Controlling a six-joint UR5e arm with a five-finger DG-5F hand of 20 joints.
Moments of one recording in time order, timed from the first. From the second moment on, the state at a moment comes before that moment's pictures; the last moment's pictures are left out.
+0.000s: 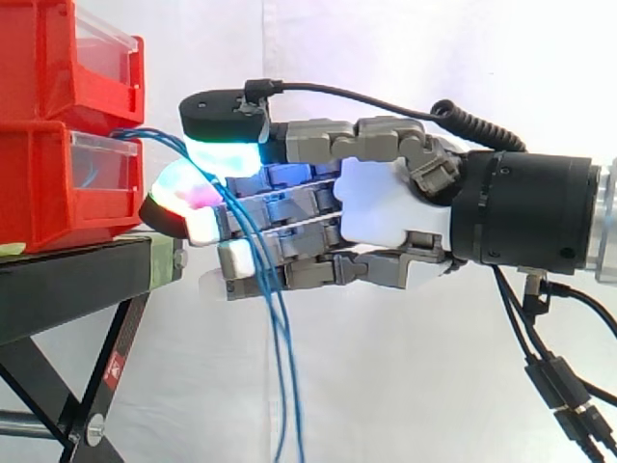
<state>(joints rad) 0.22 -2.01 -1.78 -2.35 -1.11 -0.15</state>
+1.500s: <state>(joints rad) 0.22 -1.89 -1.78 -2.54 -1.07 -0.40</state>
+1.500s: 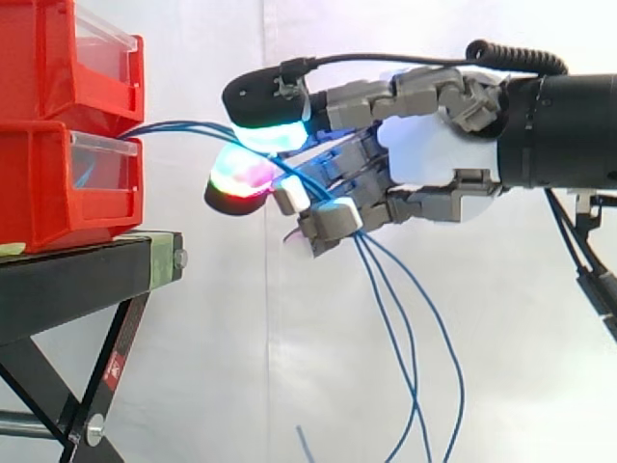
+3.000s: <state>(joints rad) 0.22 -1.80 -1.78 -2.61 -1.03 -0.55</state>
